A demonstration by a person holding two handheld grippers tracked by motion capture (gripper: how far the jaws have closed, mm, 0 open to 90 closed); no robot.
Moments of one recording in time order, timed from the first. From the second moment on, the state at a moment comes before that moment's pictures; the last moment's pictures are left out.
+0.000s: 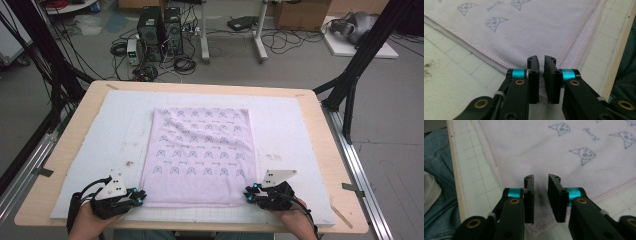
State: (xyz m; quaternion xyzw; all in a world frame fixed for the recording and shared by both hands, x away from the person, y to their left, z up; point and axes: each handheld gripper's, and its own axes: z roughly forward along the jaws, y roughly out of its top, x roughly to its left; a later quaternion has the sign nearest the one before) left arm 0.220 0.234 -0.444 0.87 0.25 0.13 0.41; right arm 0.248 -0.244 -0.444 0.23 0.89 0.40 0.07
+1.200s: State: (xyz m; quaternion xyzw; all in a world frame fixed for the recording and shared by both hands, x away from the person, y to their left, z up) left arm 0.215 0.234 -0.430 0.86 0.26 0.13 0.43; right arm 0.241 -0.246 -0.436 0.21 0.88 0.41 0.07
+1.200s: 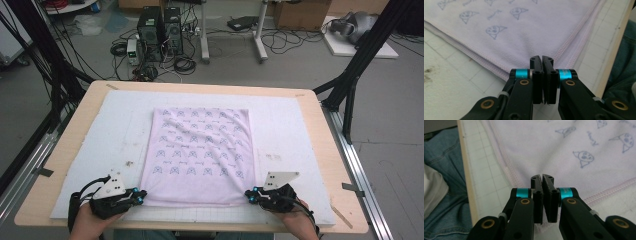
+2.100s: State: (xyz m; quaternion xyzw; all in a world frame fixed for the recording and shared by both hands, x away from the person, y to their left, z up) left arm 0.243 0.236 -0.421 0.83 0.30 0.12 0.45; right arm 0.266 -0.251 -0.418 0.25 0.86 0.44 0.07
